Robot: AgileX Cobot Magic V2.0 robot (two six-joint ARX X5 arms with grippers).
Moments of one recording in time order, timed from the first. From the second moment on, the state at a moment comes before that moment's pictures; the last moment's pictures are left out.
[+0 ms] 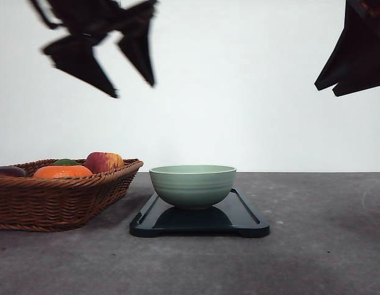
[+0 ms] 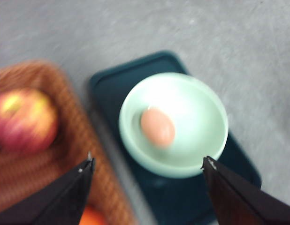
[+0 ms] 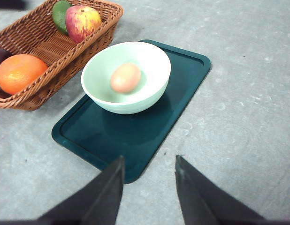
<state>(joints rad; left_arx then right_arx) -0.54 1.34 1.11 -0.45 0.02 -0.13 0.42 0.79 0.58 -0.29 -0.21 0.07</state>
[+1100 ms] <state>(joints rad) -0.46 0.84 0.63 -0.49 0.00 -0.30 0.42 0.79 0.58 -0.29 -0.21 0.07</state>
